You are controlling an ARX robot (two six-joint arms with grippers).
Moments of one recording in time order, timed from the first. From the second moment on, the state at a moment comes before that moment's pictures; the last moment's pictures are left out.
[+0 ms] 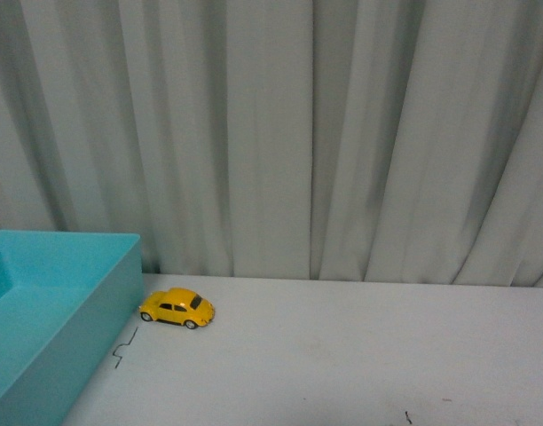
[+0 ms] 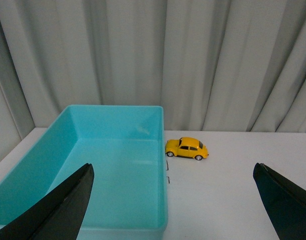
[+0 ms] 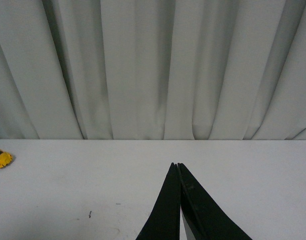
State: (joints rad) left arm 0.00 0.01 0.01 0.00 0.00 0.00; right arm 0.00 0.27 0.01 0.27 0.00 -0.02
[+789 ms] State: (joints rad) left arm 0.00 0.01 0.01 0.00 0.00 0.00; right arm 0.00 0.00 0.01 0.00 0.00 -0.01
